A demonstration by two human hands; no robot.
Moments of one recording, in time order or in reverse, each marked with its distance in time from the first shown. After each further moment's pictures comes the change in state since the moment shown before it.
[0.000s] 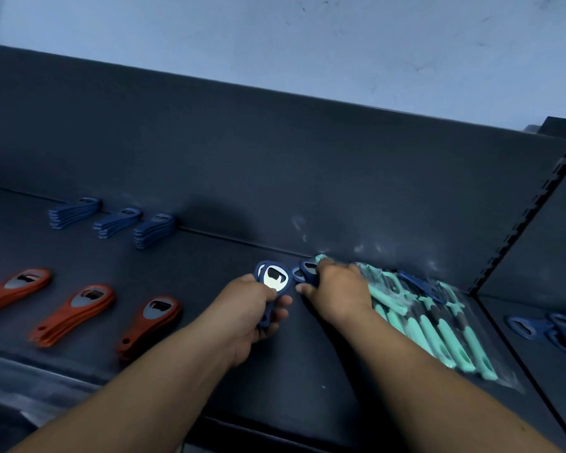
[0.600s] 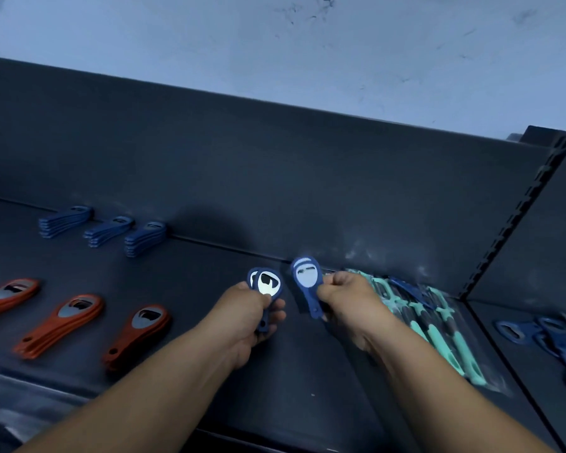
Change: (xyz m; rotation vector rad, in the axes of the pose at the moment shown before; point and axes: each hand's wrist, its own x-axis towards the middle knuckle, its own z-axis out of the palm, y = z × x) left_hand 0.010 -0.003 0.012 -0.054 0.048 -0.010; right_hand -0.025 0.010 -0.029 1.136 -0.207 0.335
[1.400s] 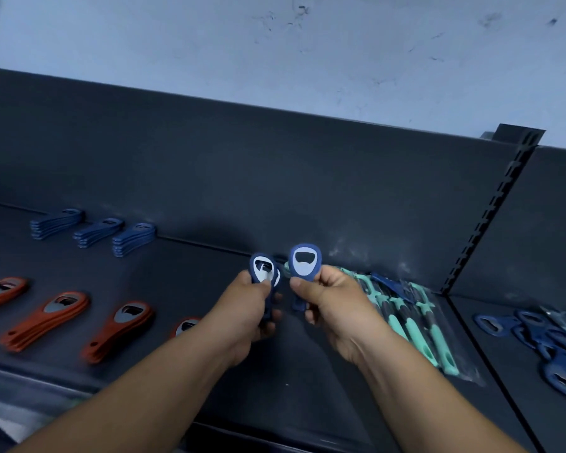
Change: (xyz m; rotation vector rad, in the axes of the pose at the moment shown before) left_hand -0.022 -0.004 0.030 0.050 -0.024 0.132; right_hand -0.035 -0.005 -0.013 0.328 -0.118 -0.093
